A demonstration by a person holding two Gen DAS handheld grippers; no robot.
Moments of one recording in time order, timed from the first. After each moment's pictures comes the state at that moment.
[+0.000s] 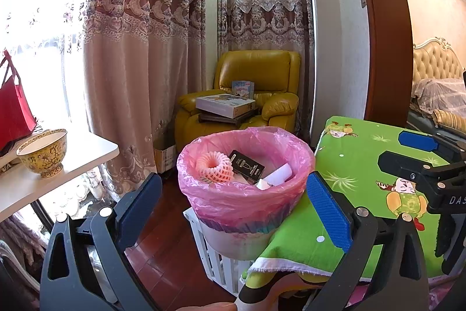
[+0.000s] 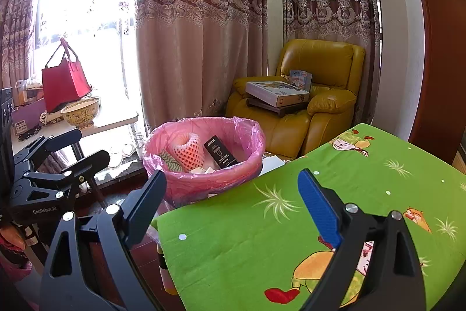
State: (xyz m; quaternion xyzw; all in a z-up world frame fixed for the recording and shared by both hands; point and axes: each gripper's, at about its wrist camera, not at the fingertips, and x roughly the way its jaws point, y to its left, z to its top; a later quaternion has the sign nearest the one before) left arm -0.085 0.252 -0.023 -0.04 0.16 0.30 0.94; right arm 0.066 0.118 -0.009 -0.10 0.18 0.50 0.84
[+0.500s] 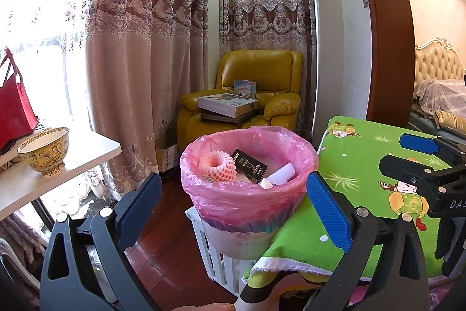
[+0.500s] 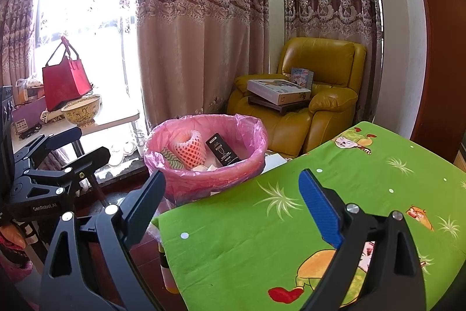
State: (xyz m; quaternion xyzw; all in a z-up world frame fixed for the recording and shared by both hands) left arm -0.086 0.256 -0.025 -0.04 0.16 0.31 0.94; right arm 0.063 0.123 -0.012 -0.10 0.18 0.50 0.84
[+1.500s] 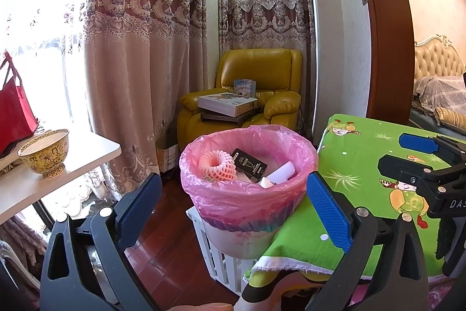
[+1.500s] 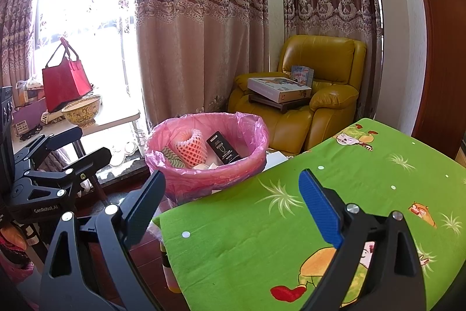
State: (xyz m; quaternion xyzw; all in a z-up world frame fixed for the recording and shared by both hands) left arm -0.088 0.256 -0.026 -0.04 0.16 0.31 0.94; right arm 0.063 0.124 -0.015 -0.10 0.19 0.50 0.84
